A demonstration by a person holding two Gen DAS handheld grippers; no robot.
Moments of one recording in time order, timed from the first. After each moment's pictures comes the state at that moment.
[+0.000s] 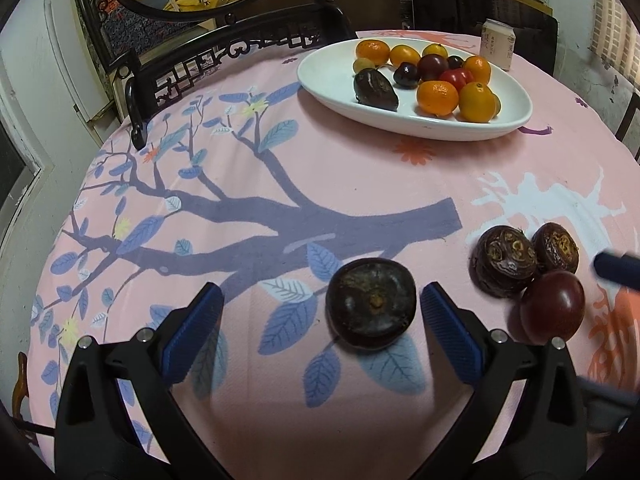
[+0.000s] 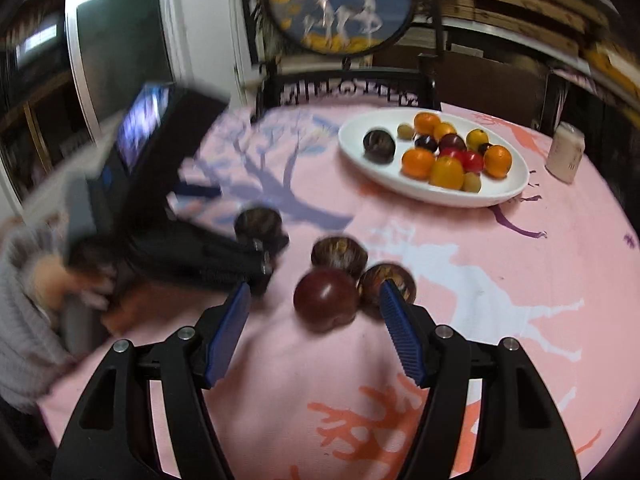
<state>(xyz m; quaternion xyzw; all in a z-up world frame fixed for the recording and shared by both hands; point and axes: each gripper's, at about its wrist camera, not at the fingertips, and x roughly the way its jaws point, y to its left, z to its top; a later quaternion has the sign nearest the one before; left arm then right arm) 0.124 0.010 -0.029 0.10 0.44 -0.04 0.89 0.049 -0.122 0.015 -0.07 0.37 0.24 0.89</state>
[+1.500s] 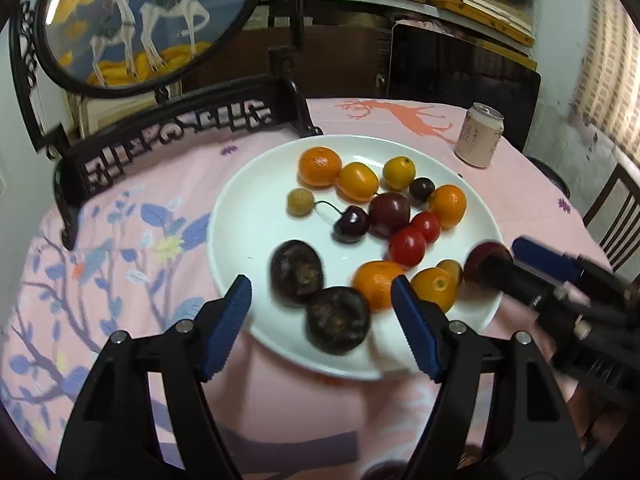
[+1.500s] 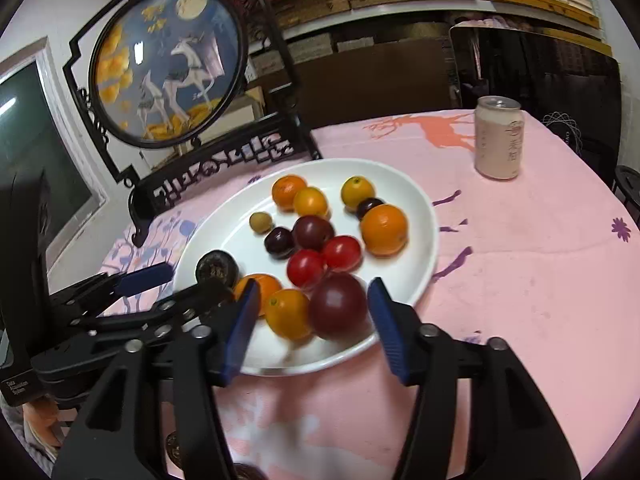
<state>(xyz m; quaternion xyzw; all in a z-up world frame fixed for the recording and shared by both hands) 0.230 -0.050 0.026 0.04 0.38 -0.10 0.92 0.200 -0.222 0.034 0.11 0.35 0.12 0.92</state>
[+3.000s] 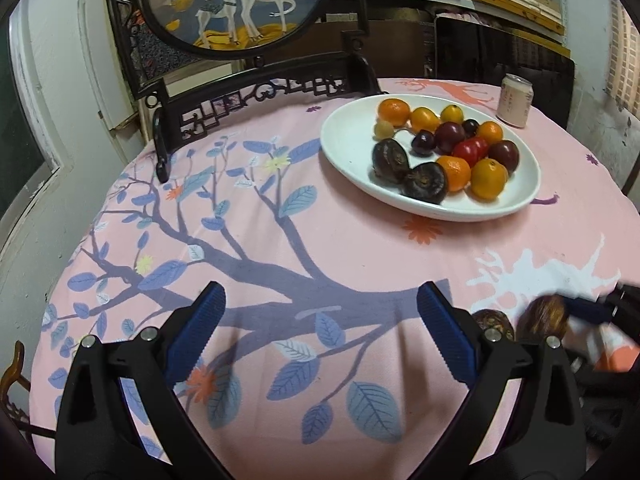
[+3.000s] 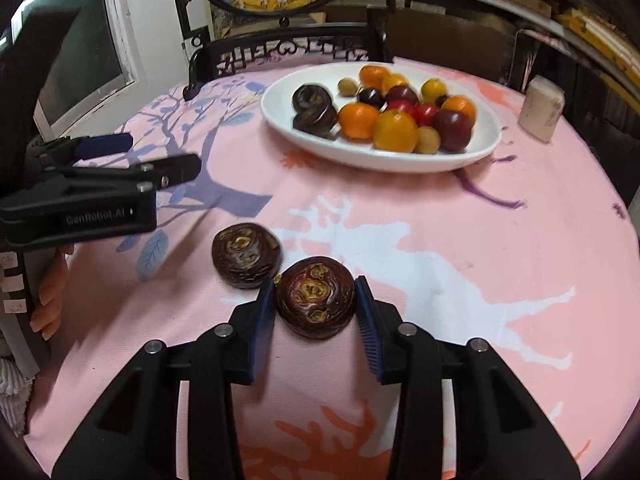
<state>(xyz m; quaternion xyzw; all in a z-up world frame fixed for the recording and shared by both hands) 0.133 0.006 0.004 0.07 0.38 -0.01 0.92 0.094 -0.156 -0.002 -0.05 0.43 0.17 0.89</state>
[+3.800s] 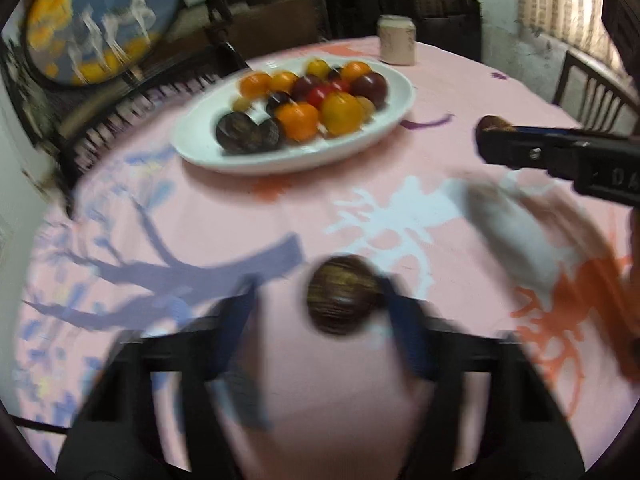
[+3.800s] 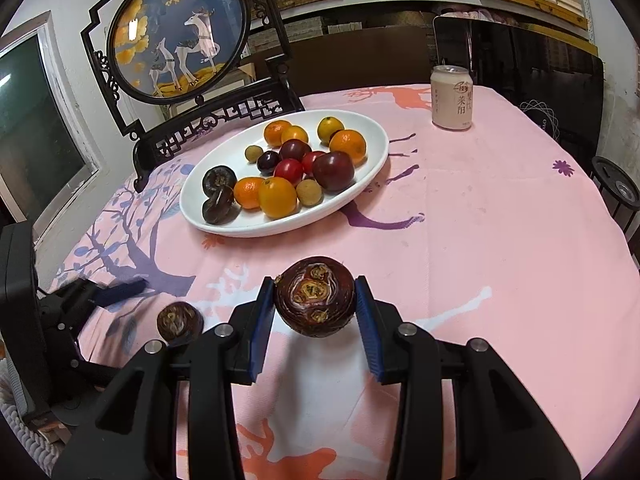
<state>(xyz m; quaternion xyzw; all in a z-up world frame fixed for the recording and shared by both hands) 0.115 -0.062 -0.029 0.13 0.41 -0.18 0.88 0.110 -0.233 0.021 0.08 0.39 0.10 0.91</state>
